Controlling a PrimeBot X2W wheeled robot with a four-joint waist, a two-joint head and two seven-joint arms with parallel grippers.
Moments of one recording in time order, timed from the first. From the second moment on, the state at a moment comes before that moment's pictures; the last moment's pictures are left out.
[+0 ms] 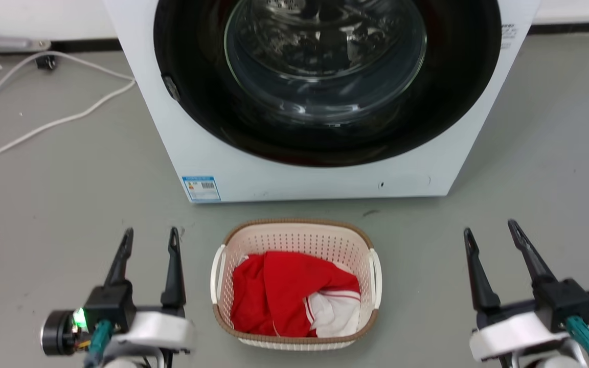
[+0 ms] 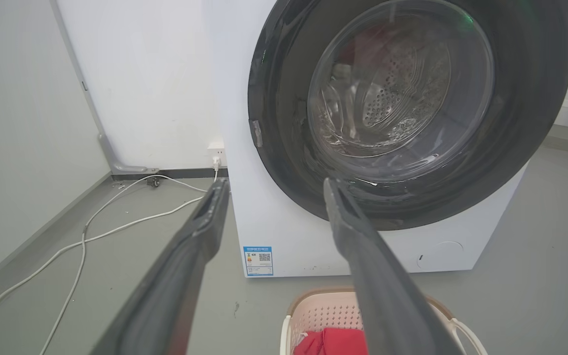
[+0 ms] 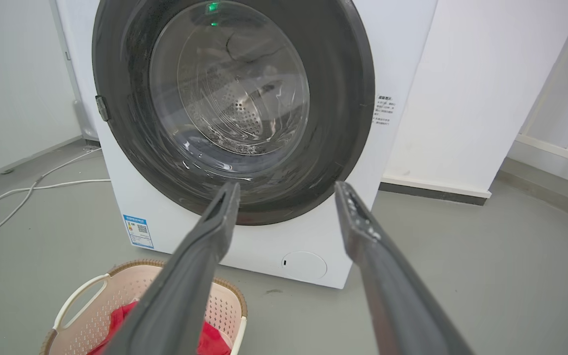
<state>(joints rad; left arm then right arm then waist) -0.02 0.05 0.01 0.08 -0.04 0.00 -0.26 0.00 -0.05 -0.01 0.05 -0.06 0.13 -0.26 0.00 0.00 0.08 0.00</state>
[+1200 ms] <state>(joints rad) -0.81 0.21 -0.05 0.97 -0.05 -0.13 -0.26 -0.74 -0.05 0.20 0.88 -0.11 0.13 -0.26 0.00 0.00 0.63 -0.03</state>
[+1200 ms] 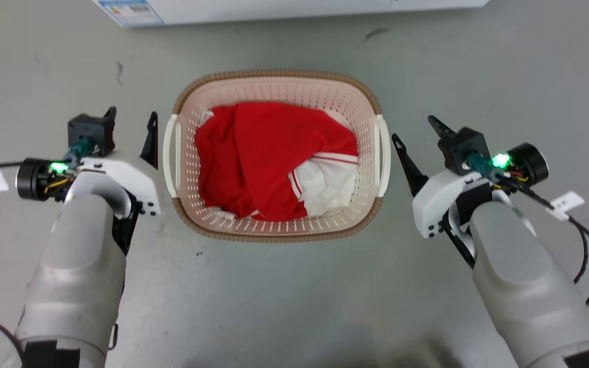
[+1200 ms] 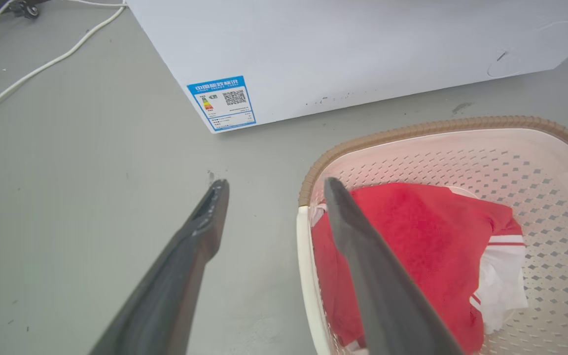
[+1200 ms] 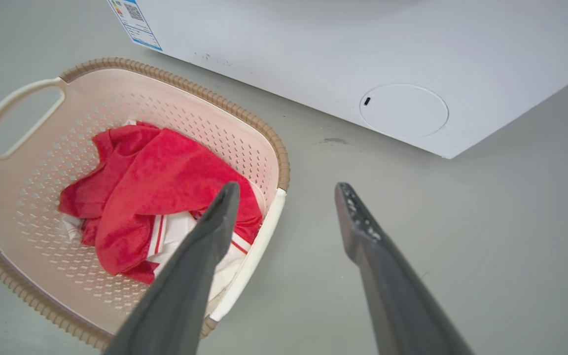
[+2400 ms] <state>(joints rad) -1.05 0.22 -0.43 1.24 -0.35 -0.13 -0.15 -1.03 -0.05 0.48 1.26 0.17 0.13 -0.18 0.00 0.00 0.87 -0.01</state>
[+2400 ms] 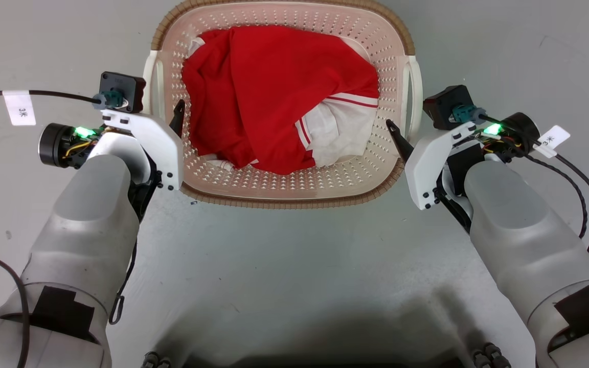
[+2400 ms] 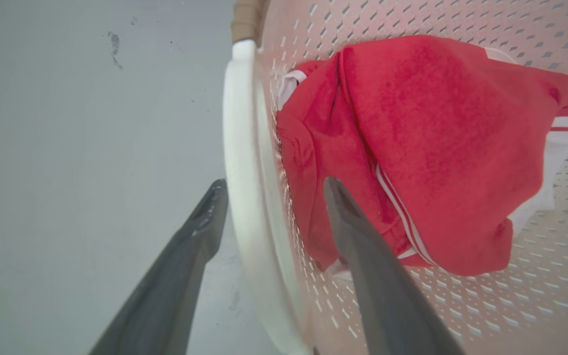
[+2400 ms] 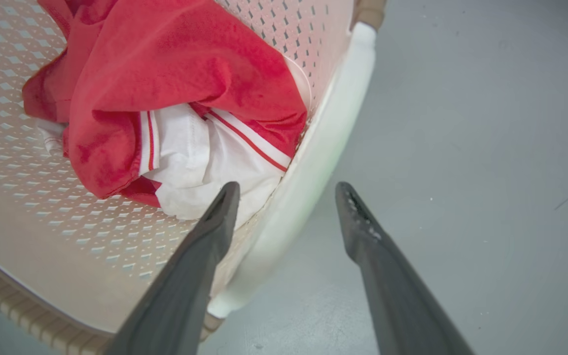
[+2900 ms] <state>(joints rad) -1.06 0.22 -0.57 1.23 -0.47 -0.13 -0.10 -1.04 -0.05 0.55 1.26 0.27 0.13 -0.17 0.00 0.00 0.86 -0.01</state>
